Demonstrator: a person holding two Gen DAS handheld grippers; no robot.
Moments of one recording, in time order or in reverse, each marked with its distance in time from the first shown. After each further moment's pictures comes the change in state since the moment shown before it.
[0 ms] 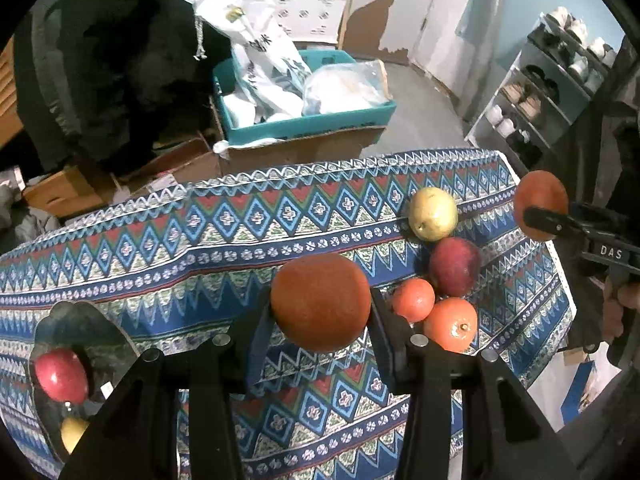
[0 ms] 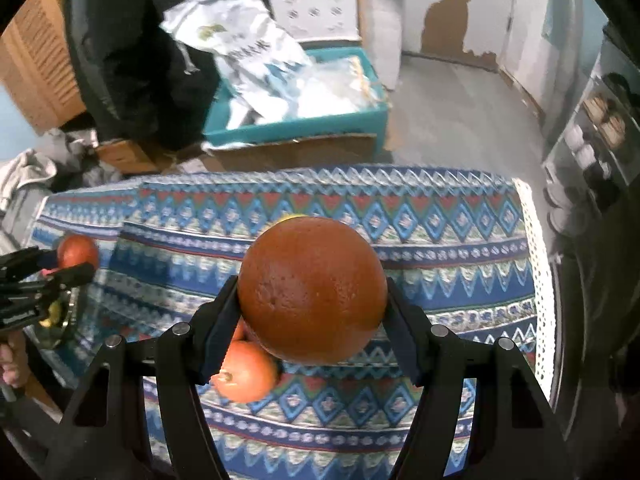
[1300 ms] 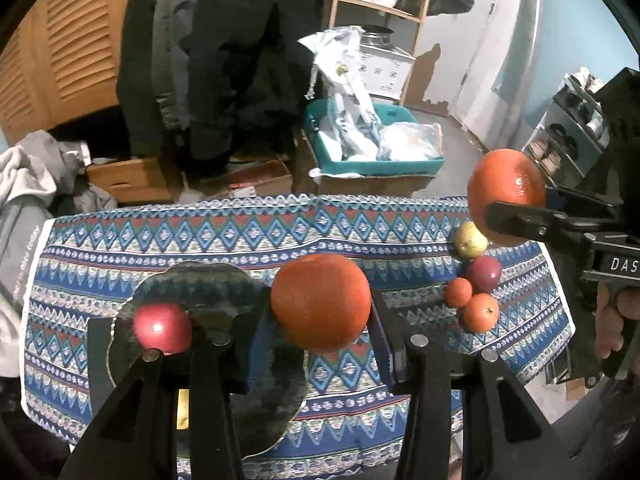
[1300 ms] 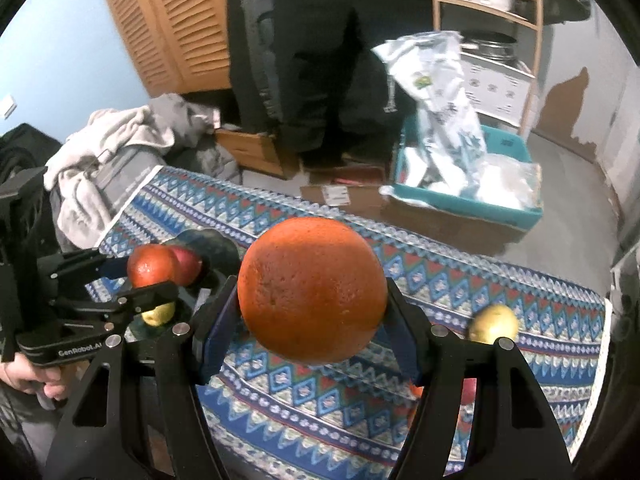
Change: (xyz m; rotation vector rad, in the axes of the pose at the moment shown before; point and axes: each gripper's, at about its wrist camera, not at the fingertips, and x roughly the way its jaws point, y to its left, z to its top) left arm -0.113 0.101 -0.056 -0.135 -0.151 0.084; right arm -0.029 0.217 0.034 -0.295 -0.063 0.249
